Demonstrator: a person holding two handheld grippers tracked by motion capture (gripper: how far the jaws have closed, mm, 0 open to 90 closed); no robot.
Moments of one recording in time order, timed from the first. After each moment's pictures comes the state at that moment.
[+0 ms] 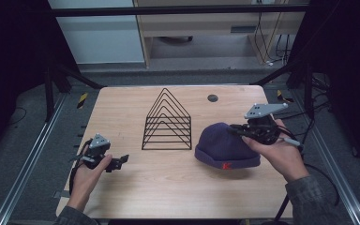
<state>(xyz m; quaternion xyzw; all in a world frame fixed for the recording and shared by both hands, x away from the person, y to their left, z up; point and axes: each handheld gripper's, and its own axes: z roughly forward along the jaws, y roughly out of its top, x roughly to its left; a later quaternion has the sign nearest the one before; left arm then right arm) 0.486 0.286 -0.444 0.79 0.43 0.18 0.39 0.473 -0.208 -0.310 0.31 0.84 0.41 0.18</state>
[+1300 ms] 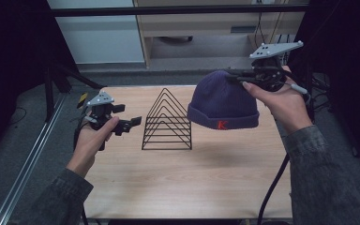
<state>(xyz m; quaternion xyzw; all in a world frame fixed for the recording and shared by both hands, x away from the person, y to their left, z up) 0.533 0.238 -0.322 0.78 0.35 0.17 0.49 0.527 -0.196 -0.197 0.29 0.80 0.47 0.24</state>
